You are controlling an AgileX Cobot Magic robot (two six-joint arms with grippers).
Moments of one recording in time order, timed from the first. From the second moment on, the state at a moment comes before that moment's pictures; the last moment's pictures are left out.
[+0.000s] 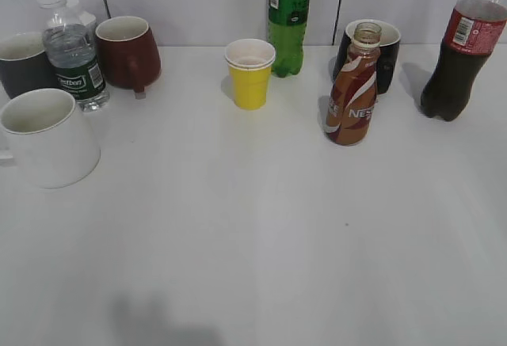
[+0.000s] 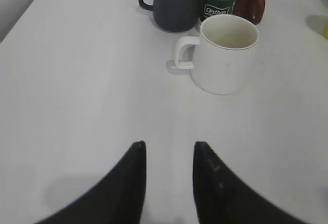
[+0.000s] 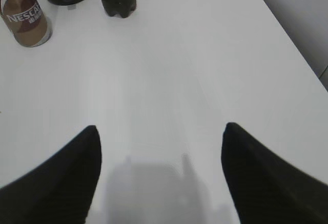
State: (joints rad) left arm 0.05 -0.01 -0.52 0.00 1.06 -0.04; right arm 0.03 -0.01 -0.50 -0.07 1.05 0.13
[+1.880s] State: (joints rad) left arm -0.04 0.96 -0.23 0.03 -0.44 -0.04; right arm 0.03 -0.01 -0.50 -0.07 1.05 0.13
